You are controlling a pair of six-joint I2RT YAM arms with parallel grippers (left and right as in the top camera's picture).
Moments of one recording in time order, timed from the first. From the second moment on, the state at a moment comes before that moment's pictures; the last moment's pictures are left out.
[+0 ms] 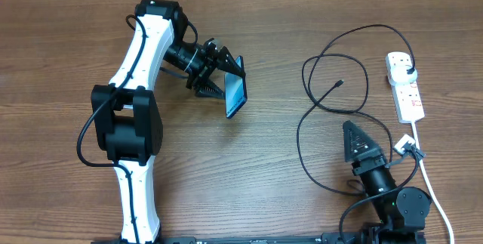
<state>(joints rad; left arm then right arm) -0.14 2.31 2.06 -1.68 1.02 -0.16 -0.06 0.01 0.02 0.02 -0.41 1.18</state>
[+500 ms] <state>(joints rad) -0.14 2.31 2.06 -1.68 1.05 -0.16 -0.06 0.15 0.17 -0.06 -0.57 1.00</state>
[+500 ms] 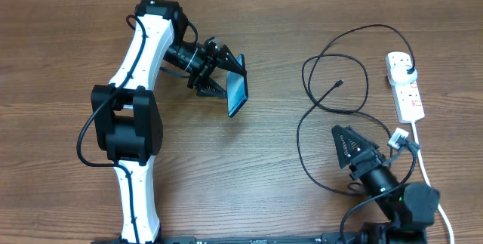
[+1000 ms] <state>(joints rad) -0.14 2.31 2.06 -1.68 1.05 -0.16 0.35 0.96 0.90 -0.43 -0.45 0.64</state>
